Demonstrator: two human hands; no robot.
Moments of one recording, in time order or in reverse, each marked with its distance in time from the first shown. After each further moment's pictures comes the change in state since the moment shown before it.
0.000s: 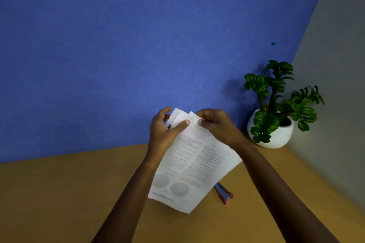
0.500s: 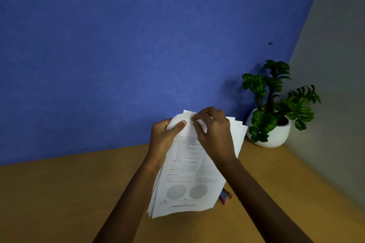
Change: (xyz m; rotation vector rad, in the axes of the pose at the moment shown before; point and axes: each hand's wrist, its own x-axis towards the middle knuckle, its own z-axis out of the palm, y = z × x) left_hand -0.012 0.002 0.004 -0.178 -0.074 -0.019; right_hand -0.015 0.005 0.030 -0.444 0.435 -0.160
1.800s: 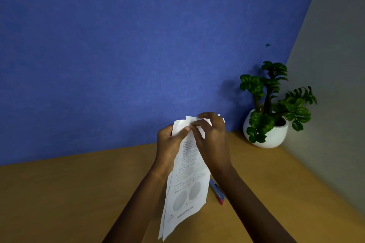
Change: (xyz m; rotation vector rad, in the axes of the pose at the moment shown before) left_hand -0.013 -0.005 0.018 -0.040 0.043 -0.072; right_hand -0.014 -0.001 0.007 0.087 0.071 0.057
